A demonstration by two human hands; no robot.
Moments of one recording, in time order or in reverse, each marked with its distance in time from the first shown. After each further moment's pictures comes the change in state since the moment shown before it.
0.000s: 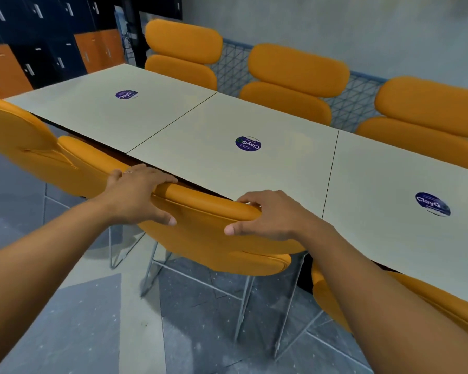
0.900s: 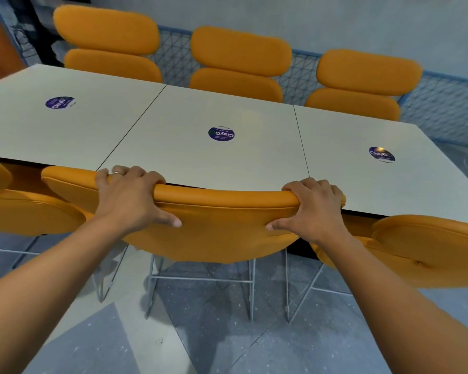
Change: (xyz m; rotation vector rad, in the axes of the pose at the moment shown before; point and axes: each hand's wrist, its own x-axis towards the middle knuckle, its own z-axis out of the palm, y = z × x) left_hand 0.048 -0.096 -0.004 0.139 0.123 0.195; right_hand -0.013 -0.040 0.058 -0.303 0.574 0.465
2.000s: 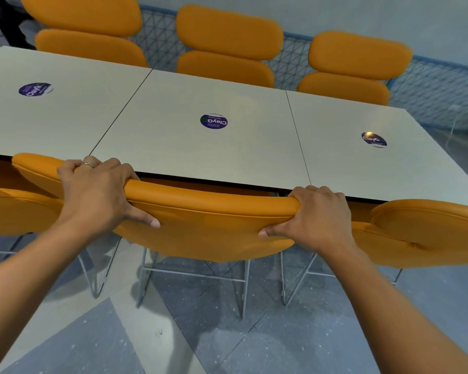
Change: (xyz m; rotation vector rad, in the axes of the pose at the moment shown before) left_hand 0.000 -0.039 0.004 0.067 0.129 0.065; right_hand -0.032 -0.029 -0.006 -0.122 -0.037 0.065
